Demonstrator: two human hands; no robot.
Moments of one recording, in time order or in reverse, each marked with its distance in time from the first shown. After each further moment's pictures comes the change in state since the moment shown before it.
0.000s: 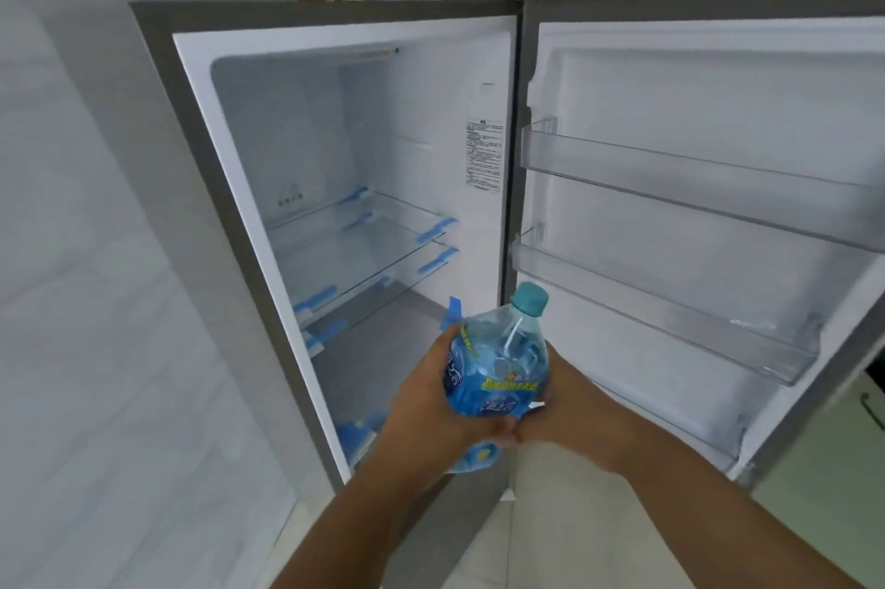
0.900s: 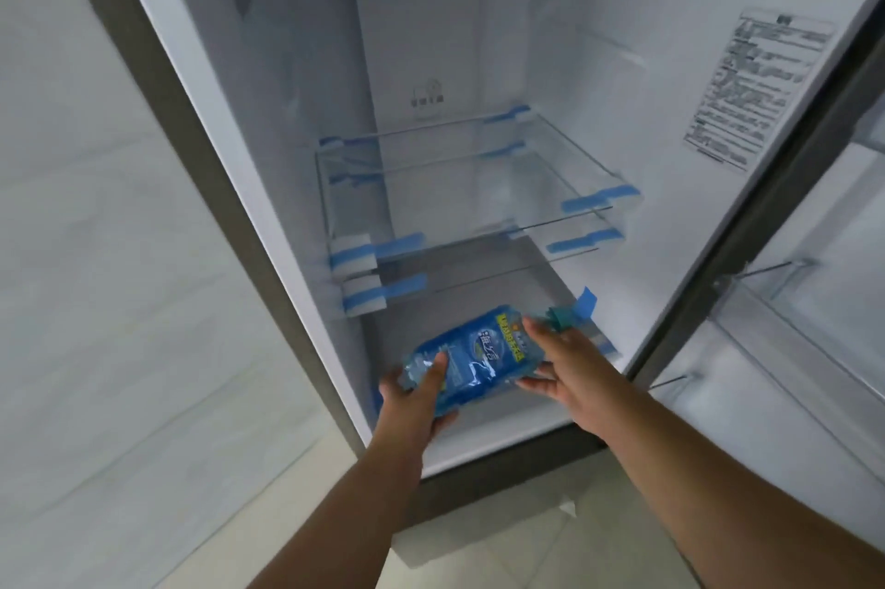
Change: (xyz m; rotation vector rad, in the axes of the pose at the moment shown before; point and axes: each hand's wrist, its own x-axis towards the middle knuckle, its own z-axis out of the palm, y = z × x) left_hand 0.119 -0.207 -0.024 -0.703 0.955 -0.677; right_hand 0.284 0.152 0.006 0.366 -0.169 0.454
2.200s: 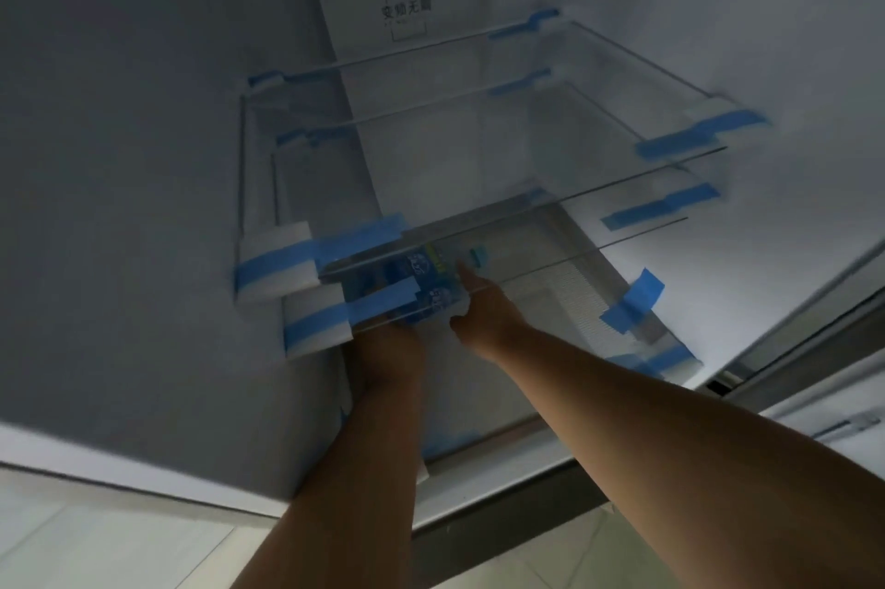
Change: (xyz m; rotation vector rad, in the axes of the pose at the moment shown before) left_hand 0.198 0.013 0.025 0.716 0.423 0.321; right_hand 0.228 0.055 0.077 -0.869 -0.011 -0.213
